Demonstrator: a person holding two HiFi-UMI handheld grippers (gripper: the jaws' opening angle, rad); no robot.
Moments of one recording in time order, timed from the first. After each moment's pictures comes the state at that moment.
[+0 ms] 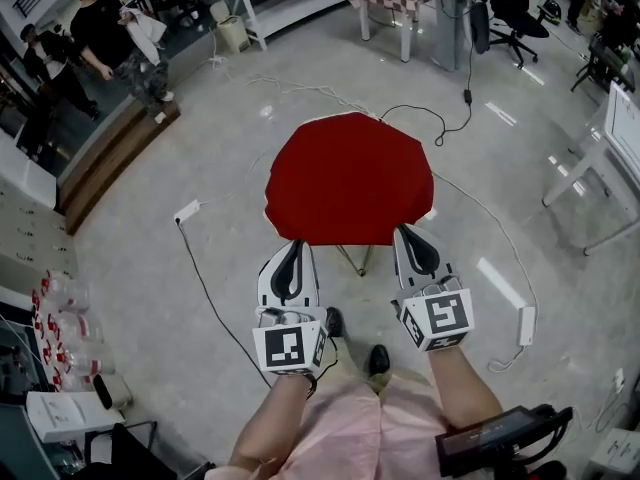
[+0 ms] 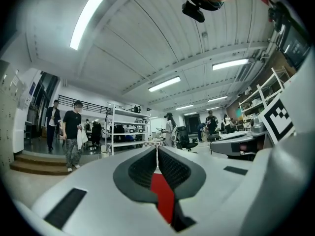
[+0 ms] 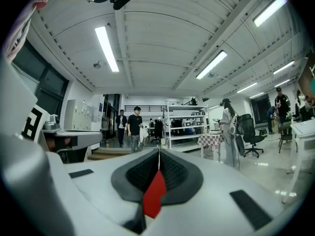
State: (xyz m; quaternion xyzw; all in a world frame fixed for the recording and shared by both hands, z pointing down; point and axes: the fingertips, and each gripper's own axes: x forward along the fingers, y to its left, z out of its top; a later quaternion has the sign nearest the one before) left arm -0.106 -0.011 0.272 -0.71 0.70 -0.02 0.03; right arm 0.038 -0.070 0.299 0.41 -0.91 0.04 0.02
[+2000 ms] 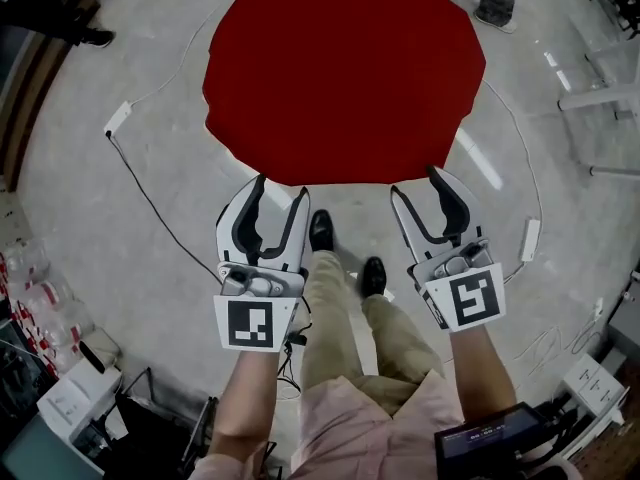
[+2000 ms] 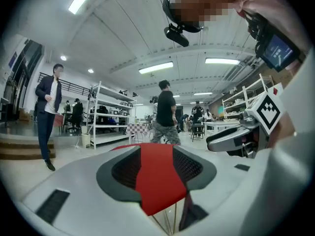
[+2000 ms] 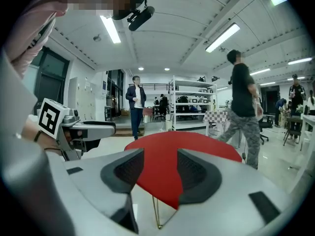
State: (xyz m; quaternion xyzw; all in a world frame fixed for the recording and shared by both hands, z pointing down) left arm -0.173 -0.112 0.525 -0.78 0.62 -0.05 -0.05; right arm -0.027 -0.142 0.545 0.37 -0.92 0.07 0.14
